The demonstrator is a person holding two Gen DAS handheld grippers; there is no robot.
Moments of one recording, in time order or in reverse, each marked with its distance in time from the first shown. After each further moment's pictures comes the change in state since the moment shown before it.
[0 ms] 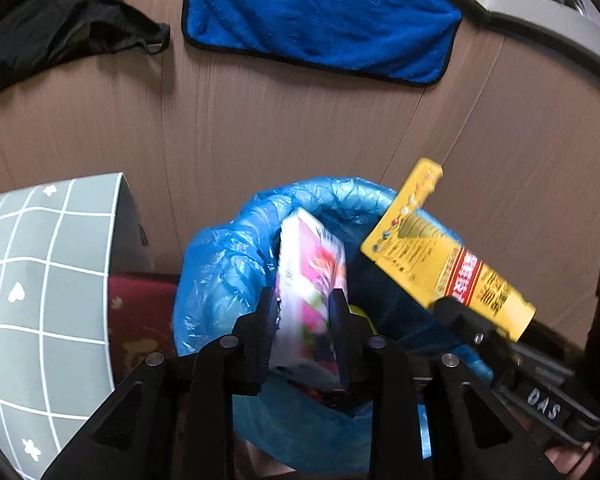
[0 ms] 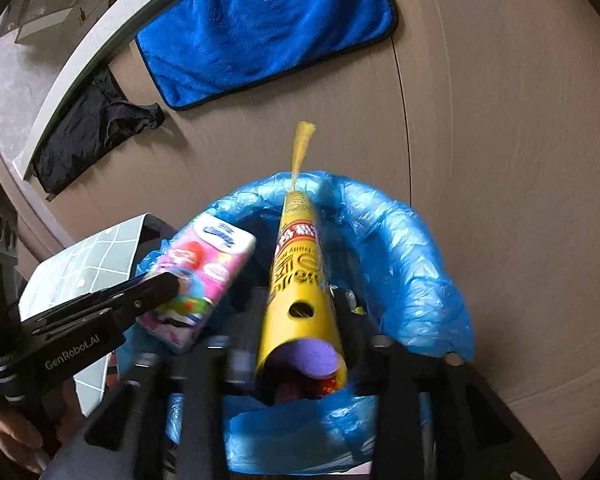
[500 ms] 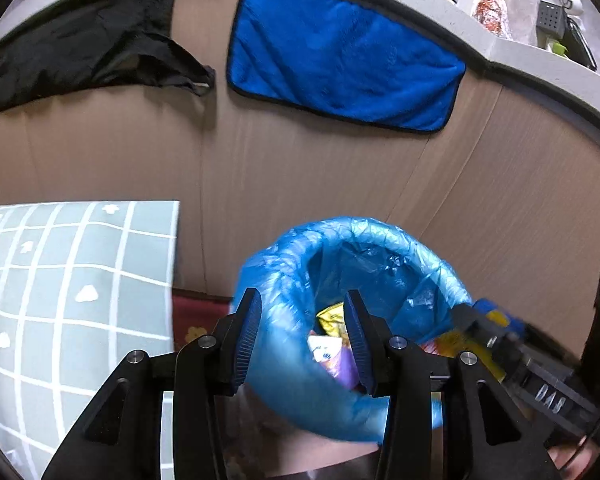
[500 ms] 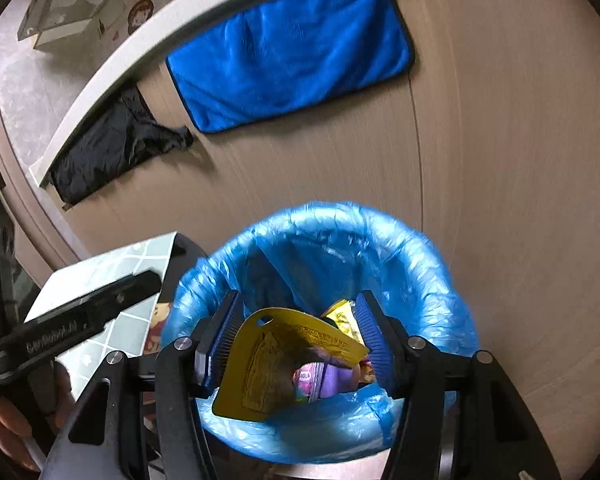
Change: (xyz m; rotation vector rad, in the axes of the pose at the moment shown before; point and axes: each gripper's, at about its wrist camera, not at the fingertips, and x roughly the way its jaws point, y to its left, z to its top) left arm -0.065 0.015 -0.006 -0.024 -0.112 0.044; right arm -0.038 0.023 0.000 -0.024 -0.088 0.020
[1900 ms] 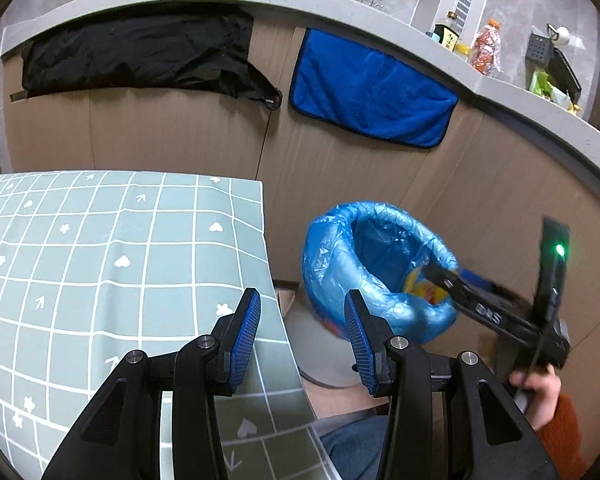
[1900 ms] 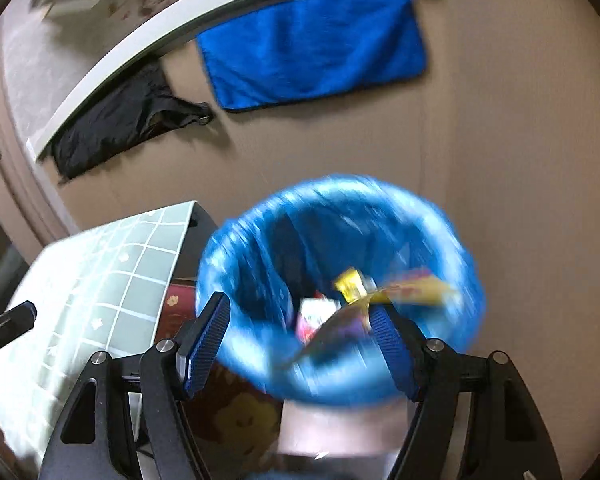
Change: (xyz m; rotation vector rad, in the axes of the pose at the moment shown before) left arm -0.121 0.062 -0.053 -0.053 -0.032 0.003; right arm -0.012 0.048 -0.026 -0.095 0.023 -0.052
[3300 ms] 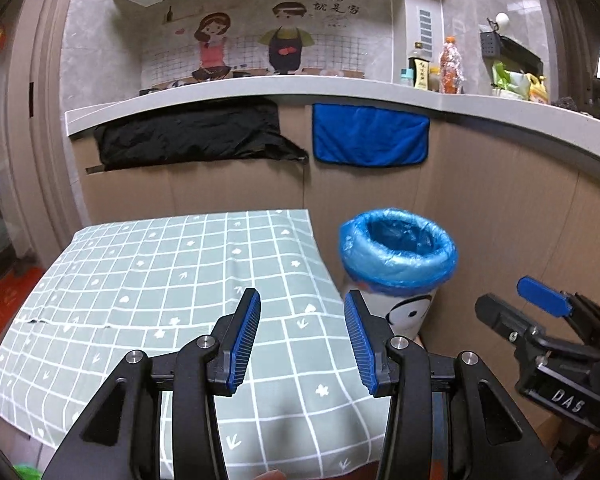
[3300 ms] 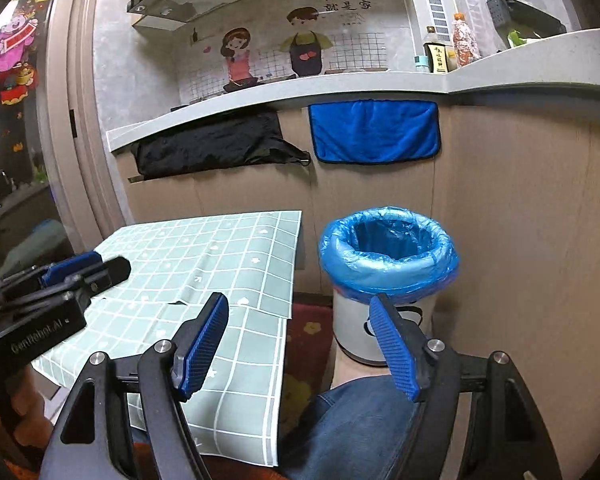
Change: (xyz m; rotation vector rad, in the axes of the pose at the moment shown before) left arm -0.215 -0.036 -0.110 0.170 -0.199 0.216; right arm -0.247 0.128 -0.121 -0.090 -0.198 0.026
